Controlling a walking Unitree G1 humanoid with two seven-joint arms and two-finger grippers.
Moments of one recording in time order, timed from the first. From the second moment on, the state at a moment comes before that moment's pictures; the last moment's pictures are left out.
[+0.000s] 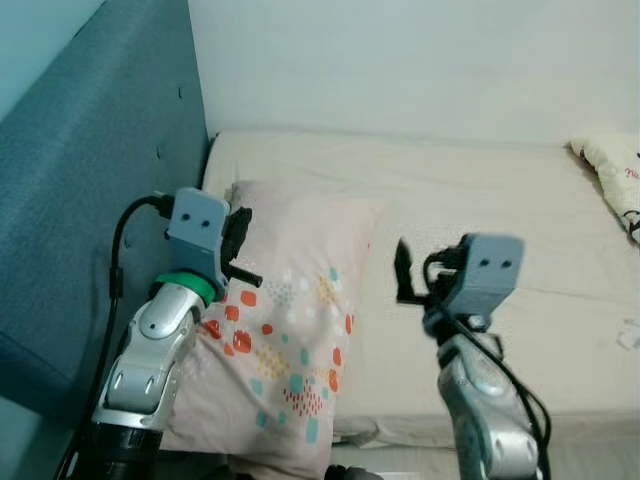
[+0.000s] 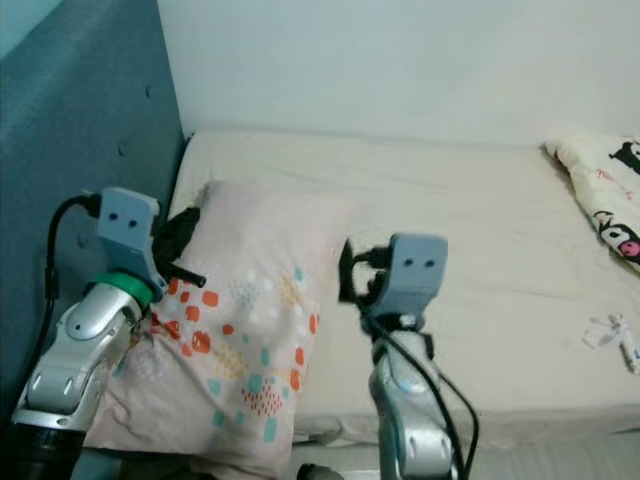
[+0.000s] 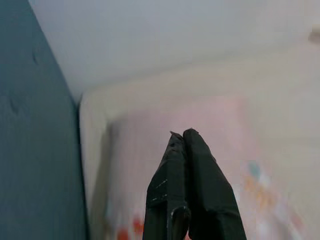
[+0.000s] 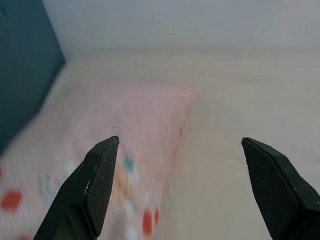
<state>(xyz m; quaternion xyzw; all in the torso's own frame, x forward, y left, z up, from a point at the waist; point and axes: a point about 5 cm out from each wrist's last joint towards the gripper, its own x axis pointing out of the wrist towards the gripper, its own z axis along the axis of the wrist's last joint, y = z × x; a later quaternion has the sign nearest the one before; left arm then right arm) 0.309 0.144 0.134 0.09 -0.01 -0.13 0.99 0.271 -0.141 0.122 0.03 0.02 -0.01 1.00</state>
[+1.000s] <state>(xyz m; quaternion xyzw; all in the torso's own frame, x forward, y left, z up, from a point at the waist) 0.321 0.127 0.123 0.02 0.03 -0.17 0.99 0.302 -0.142 0.136 0.05 -0.02 -0.01 1.00</state>
